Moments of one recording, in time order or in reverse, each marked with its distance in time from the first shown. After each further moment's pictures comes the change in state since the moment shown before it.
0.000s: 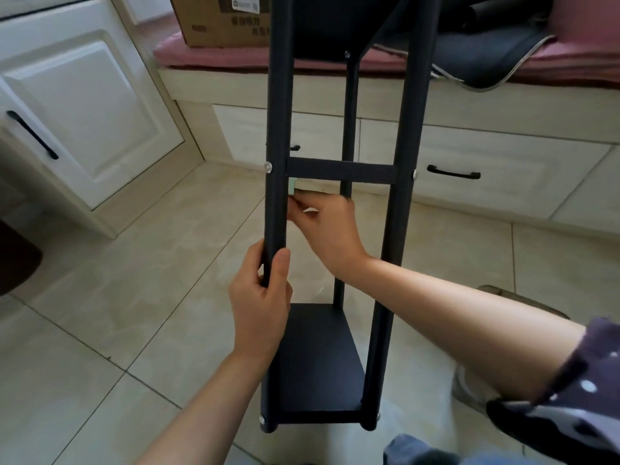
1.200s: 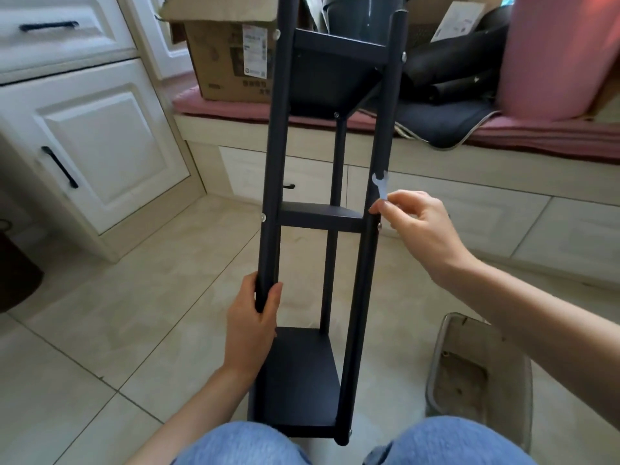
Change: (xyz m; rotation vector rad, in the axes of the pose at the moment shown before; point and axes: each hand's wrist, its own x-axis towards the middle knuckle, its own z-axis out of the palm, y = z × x) left_hand -0.013 -0.005 -0.019 0.132 -0.035 0.028; right_hand -0.018 -0.074 -0.144 -0.130 0.049 0.246
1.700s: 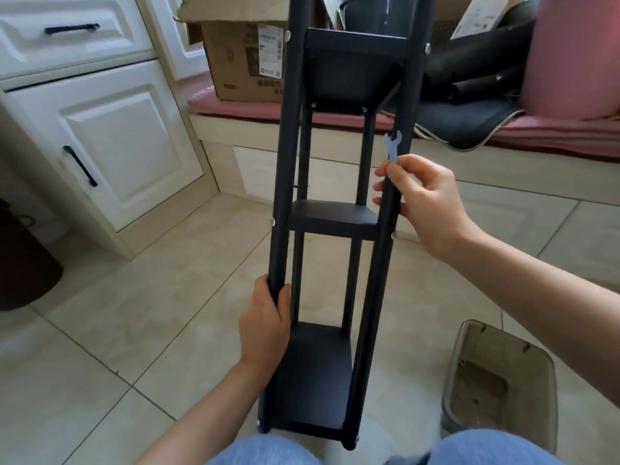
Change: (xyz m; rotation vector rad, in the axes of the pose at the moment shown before) left_hand 0.009 -0.022 0.011 0.339 0.074 0.014; right_hand 0.036 -0.015 0.012 0.331 -0.018 -0.061
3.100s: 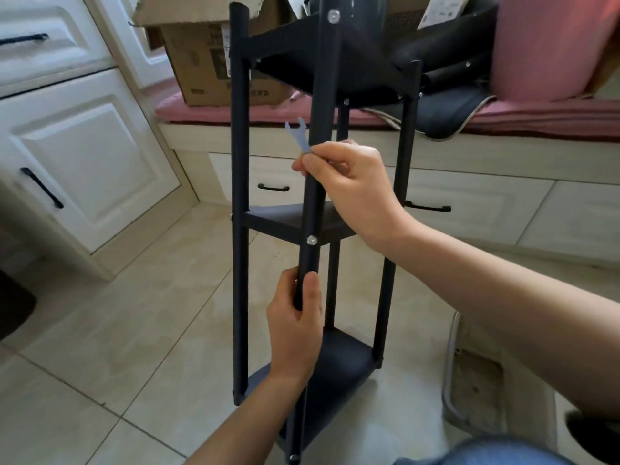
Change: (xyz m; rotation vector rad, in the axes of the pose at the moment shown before) left_hand -0.004 0.081 0.010 -0.646 -0.163 -0.101; right_hand 0.005 -0.021 0.052 -0.155 -0.041 -0.206
